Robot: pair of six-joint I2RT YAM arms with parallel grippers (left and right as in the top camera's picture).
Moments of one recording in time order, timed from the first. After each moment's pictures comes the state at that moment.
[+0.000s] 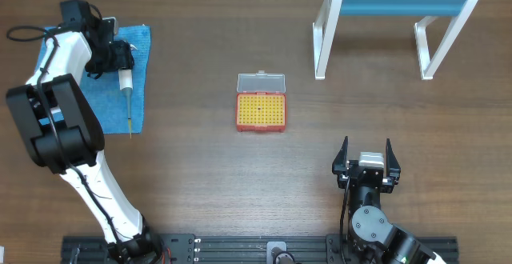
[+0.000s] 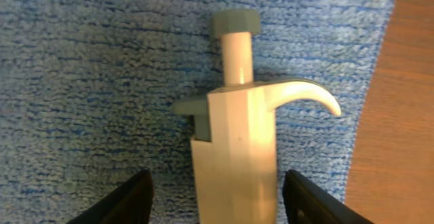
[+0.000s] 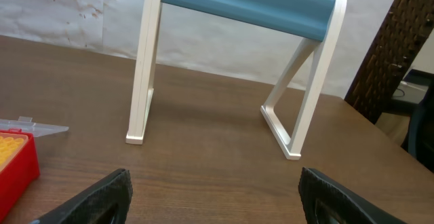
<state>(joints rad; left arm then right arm) 0.31 2.21 1.63 -0.69 0.14 0.15 0.96 0.02 0.06 -0.19 1.11 -0.11</state>
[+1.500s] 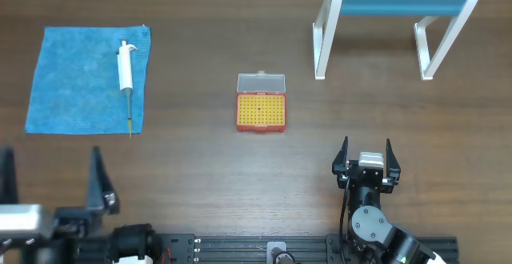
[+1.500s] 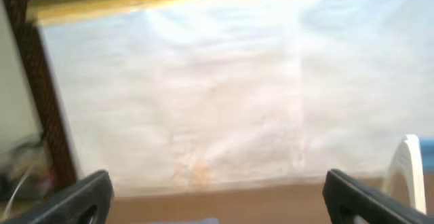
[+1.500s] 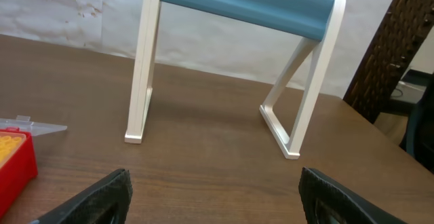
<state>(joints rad) 0.15 0.27 1.11 -0.65 0.14 0.07 0.96 0.02 0.06 -0.19 1.11 -0.11</state>
